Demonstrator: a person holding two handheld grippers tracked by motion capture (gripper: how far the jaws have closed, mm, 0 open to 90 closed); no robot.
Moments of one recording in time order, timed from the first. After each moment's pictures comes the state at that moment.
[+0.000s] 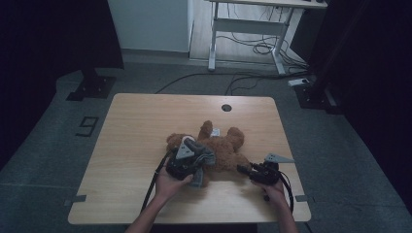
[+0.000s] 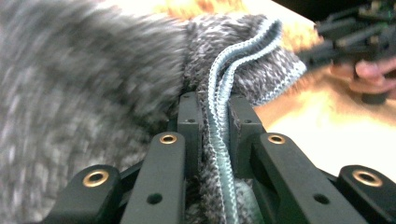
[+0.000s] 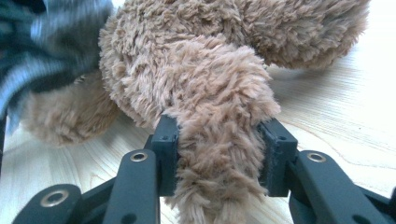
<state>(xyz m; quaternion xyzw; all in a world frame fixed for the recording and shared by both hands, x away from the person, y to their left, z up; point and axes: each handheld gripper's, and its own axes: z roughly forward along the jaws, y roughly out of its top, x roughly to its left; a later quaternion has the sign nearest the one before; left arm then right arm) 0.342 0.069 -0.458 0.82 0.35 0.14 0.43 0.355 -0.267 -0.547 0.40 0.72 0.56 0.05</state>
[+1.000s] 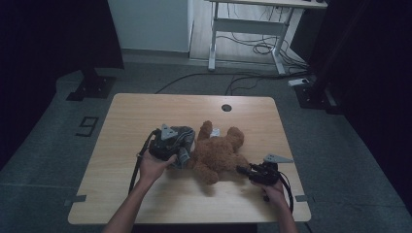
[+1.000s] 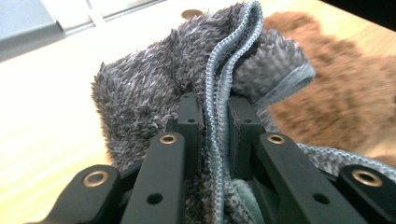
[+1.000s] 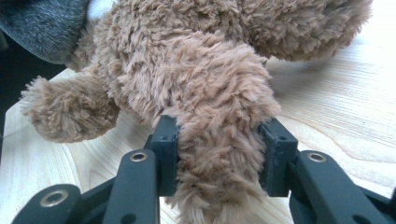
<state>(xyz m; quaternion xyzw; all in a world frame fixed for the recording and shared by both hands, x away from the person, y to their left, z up) 0.373 0.125 -0.438 0.80 0.41 0.22 0.39 0.355 -0.266 -0.550 0.40 0.72 0.56 0.04</state>
